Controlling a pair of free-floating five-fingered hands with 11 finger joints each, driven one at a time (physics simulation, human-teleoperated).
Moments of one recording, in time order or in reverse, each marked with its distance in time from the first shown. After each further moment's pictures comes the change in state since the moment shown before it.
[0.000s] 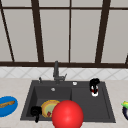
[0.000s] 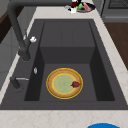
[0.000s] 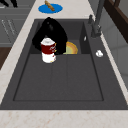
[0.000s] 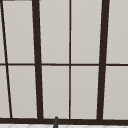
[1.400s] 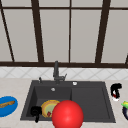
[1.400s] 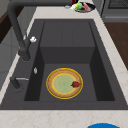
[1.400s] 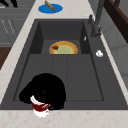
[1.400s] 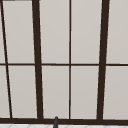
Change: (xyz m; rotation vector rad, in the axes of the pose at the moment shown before) left hand 0.000 0.000 0.000 0.000 0.000 0.000; right hand -0.206 0.041 0.008 0.008 -0.016 -0.016
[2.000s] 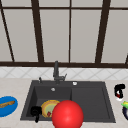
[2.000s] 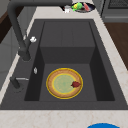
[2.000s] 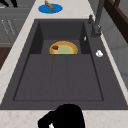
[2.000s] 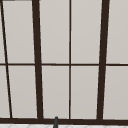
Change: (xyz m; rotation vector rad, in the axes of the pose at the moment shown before) left hand 0.000 0.000 0.000 0.000 0.000 0.000; right hand -0.075 -0.004 -0.064 0.011 -0.016 -0.015
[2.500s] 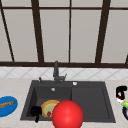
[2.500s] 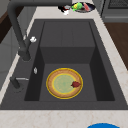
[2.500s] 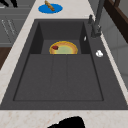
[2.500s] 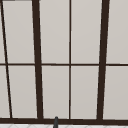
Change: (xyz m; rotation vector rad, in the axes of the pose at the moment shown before) left hand 0.000 0.000 0.000 0.000 0.000 0.000; right hand -0.035 0.014 -0.019 -0.016 -0.081 -0.067
